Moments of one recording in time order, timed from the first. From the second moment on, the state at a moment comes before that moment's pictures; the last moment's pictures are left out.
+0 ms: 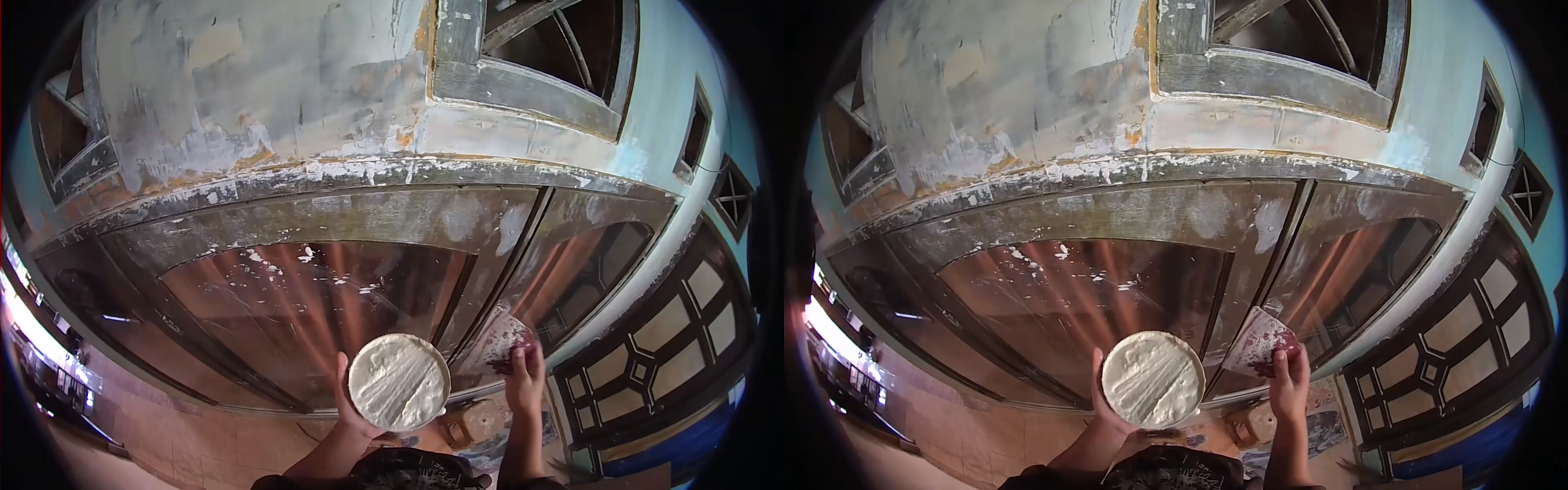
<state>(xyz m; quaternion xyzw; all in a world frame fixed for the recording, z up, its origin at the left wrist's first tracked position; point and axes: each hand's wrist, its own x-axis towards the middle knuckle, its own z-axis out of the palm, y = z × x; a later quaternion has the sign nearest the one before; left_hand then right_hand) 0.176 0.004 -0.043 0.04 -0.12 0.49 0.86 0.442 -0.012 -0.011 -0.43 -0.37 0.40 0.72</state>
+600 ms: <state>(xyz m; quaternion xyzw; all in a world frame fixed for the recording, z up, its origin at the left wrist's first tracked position) 0.179 0.016 -0.031 0.09 -0.09 0.50 0.85 0.400 -0.040 0.093 -0.25 -0.93 -0.12 0.22</state>
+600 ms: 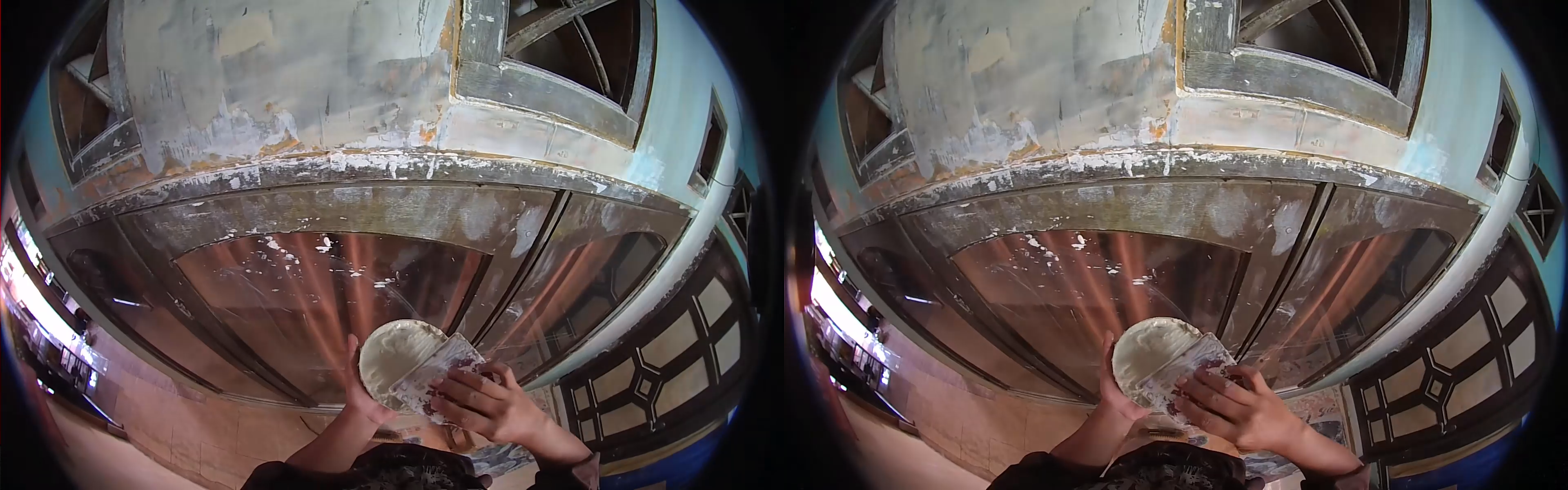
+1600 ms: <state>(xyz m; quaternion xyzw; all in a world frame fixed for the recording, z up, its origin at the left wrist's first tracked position) 0.173 0.009 -0.013 0.06 -0.08 0.51 0.86 0.394 -0.023 0.097 -0.21 -0.95 -0.09 0.20</state>
